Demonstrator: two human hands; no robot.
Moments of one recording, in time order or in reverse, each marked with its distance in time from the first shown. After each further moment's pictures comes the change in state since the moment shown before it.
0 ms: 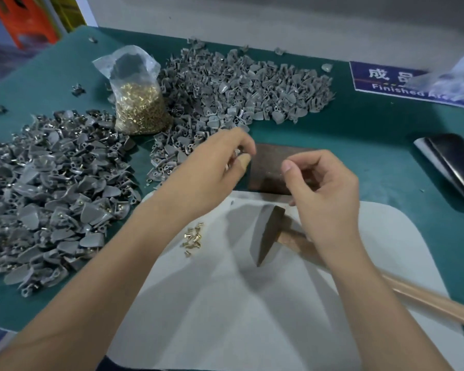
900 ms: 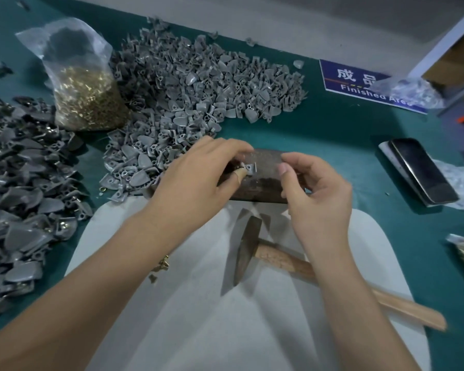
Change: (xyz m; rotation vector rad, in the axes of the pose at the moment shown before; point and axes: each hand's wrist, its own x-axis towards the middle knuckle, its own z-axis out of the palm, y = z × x) left_hand 0.021 -0.004 0.034 0.024 0.077 0.079; right_hand 0.013 0.013 -0.013 -0.084 0.114 0.090
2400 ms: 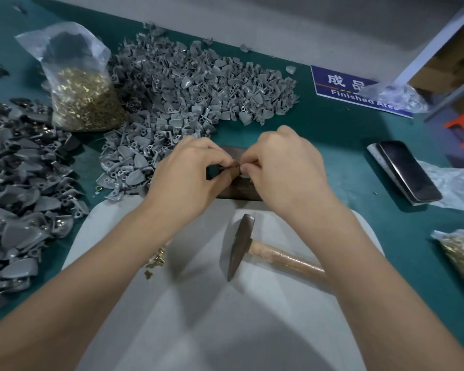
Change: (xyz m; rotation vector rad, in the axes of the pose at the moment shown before) left_hand -0.001 -0.007 0.002 -0.109 0.074 -0.097; right_hand 0.039 -0.067 0.019 -1.110 -0.503 -0.307
